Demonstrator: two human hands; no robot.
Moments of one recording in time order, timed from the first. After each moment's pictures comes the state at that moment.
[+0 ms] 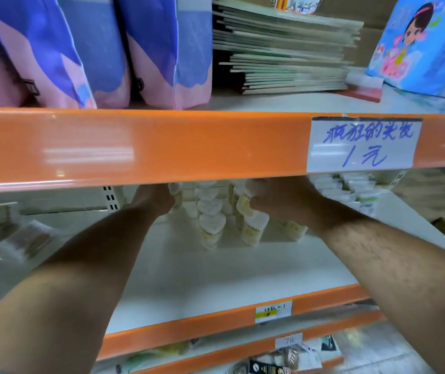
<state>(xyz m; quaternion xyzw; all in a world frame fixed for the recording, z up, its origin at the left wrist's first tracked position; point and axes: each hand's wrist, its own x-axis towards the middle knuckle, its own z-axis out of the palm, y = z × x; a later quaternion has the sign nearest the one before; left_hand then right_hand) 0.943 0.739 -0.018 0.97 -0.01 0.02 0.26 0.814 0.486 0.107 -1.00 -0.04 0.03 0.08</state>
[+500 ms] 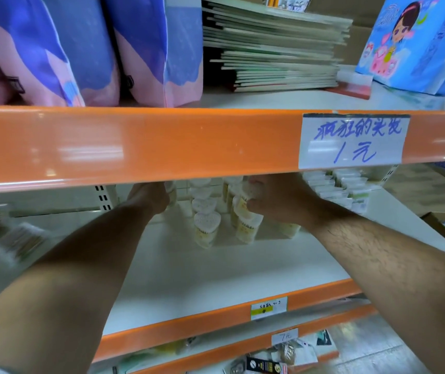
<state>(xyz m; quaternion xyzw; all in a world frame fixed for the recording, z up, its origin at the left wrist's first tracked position) 0.943 0.734 -0.014 0.98 0.00 0.01 0.22 0.812 0.479 0.096 -0.99 -0.04 -0.03 0.16</state>
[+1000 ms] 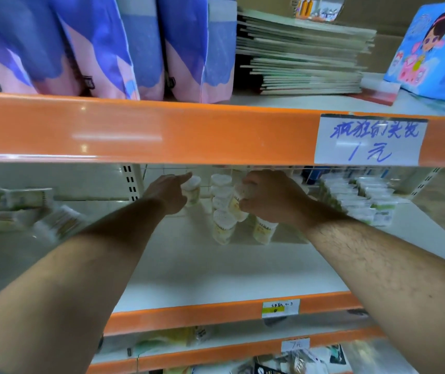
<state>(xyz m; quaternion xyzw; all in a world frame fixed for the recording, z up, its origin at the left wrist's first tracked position) 0.904 0.751 0.008 0.98 -0.06 0.01 0.20 0.813 0.518 0.101 -0.98 -0.07 0.01 0.17</state>
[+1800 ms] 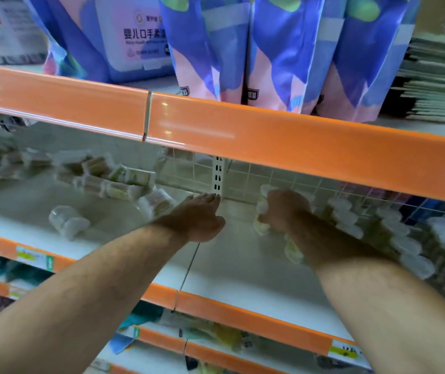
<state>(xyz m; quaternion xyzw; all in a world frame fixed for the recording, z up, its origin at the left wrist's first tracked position) 0.808 0.841 0.021 0.99 -0.05 -0.06 0.07 0.881 0.641 0.036 -0.99 -0.13 0.01 0.01</state>
